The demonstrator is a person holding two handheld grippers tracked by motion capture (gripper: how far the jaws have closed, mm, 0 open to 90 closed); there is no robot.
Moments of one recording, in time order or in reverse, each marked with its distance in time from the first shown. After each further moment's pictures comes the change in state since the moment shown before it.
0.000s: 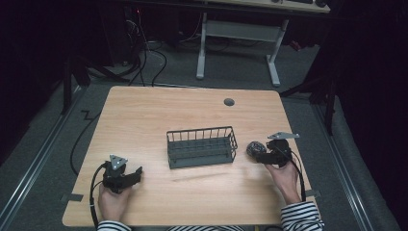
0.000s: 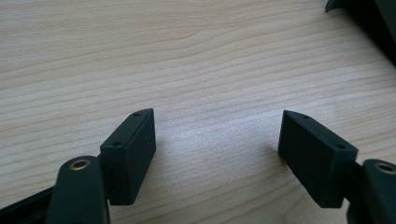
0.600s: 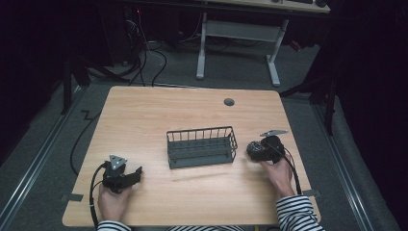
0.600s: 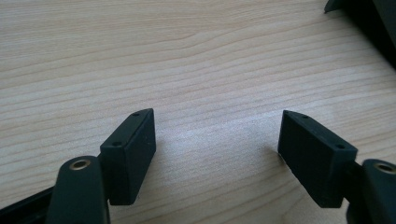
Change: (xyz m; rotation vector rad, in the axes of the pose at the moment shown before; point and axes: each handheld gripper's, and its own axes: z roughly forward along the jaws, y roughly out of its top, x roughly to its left) left arm 0.001 0.000 0.000 -0.001 -0.006 -0.005; right arm -0.001 0.006 0.031 0.088 -0.054 -0.021
